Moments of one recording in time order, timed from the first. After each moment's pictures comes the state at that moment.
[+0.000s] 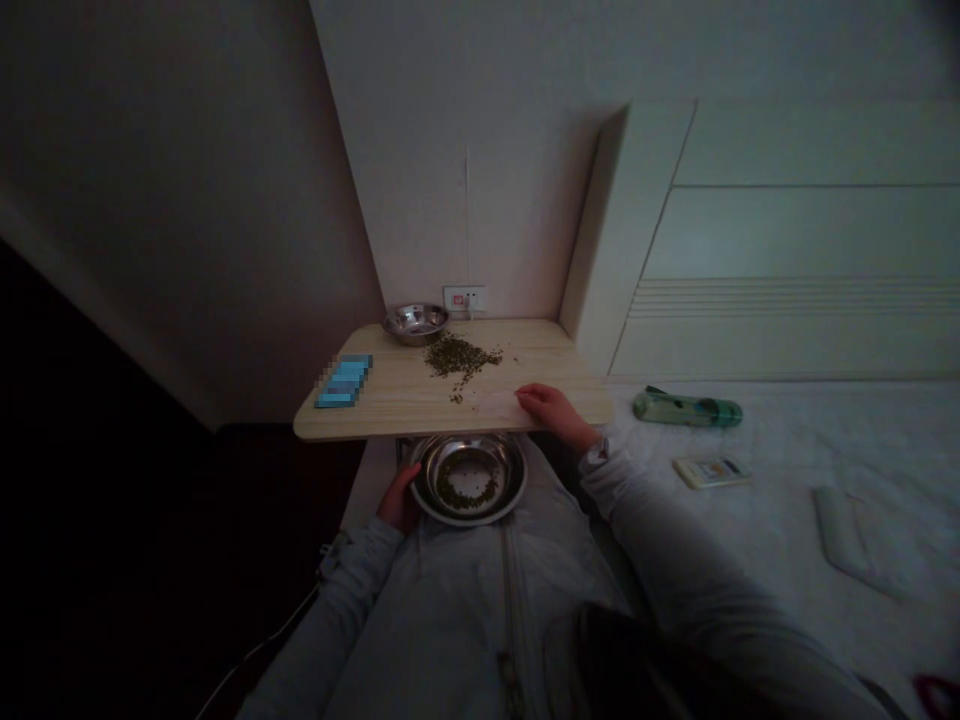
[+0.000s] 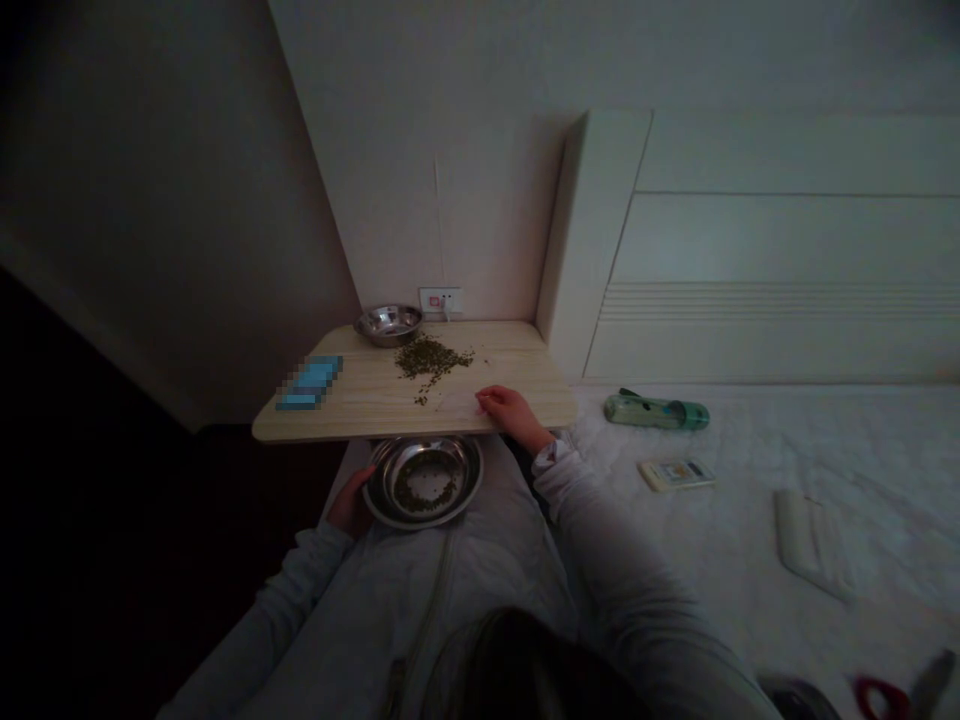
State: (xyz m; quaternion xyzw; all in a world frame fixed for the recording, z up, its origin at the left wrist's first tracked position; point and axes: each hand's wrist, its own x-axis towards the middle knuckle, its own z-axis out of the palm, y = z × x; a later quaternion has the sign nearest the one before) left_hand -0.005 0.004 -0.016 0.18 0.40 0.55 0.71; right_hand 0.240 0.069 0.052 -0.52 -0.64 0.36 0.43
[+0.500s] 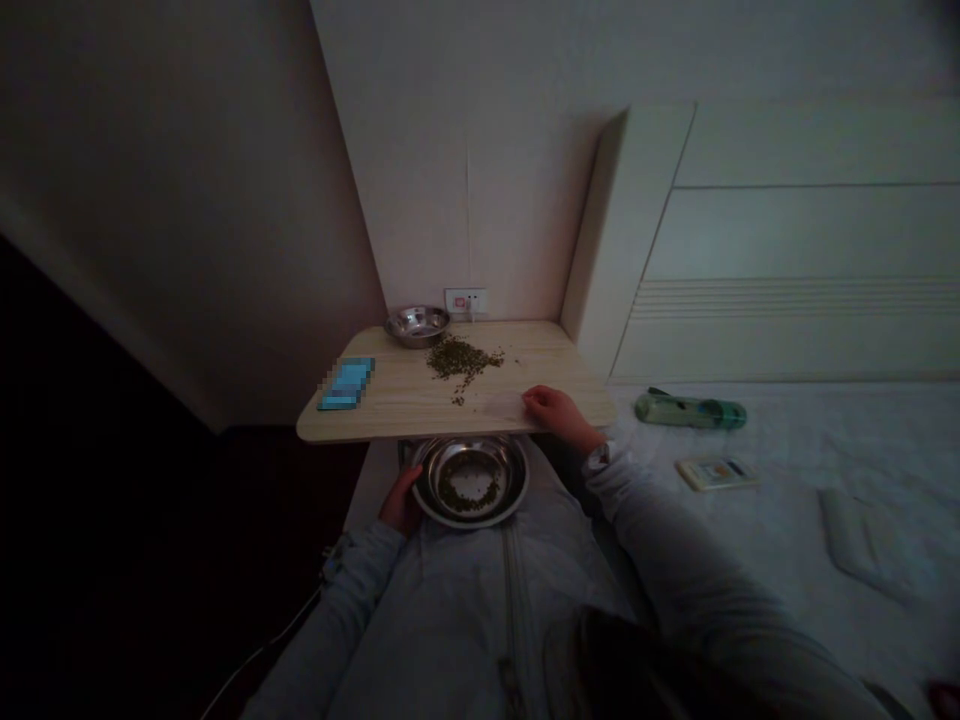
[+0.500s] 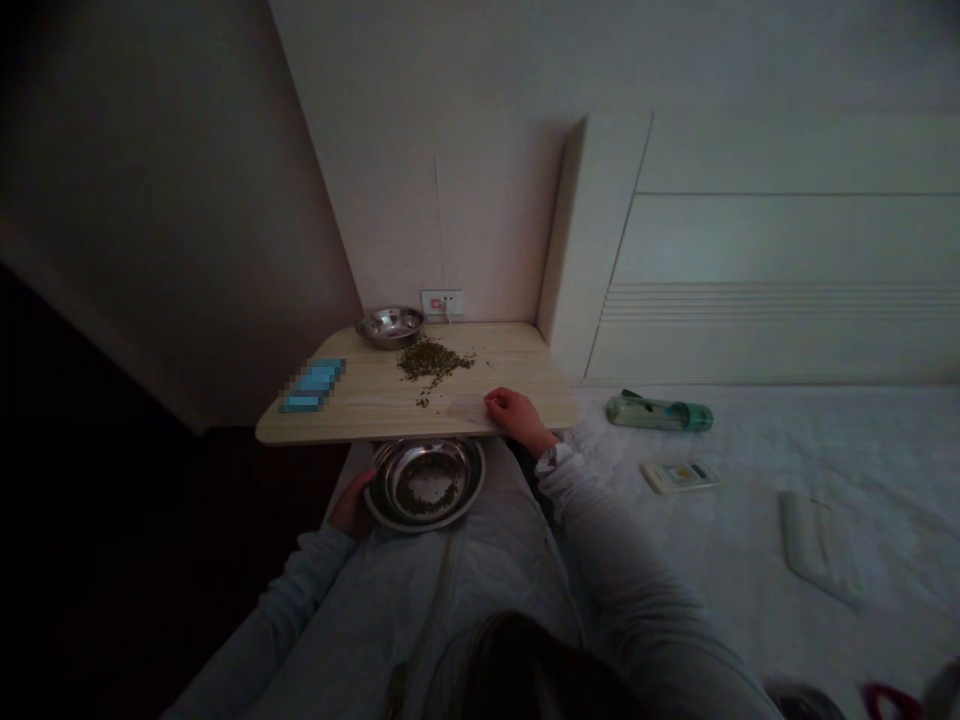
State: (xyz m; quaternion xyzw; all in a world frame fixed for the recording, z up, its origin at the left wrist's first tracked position) left_hand -0.002 0.001 -0.007 0.19 0.39 0.55 0.71; right_hand 0.250 0.073 0.045 -0.58 -0.70 0.21 0.35
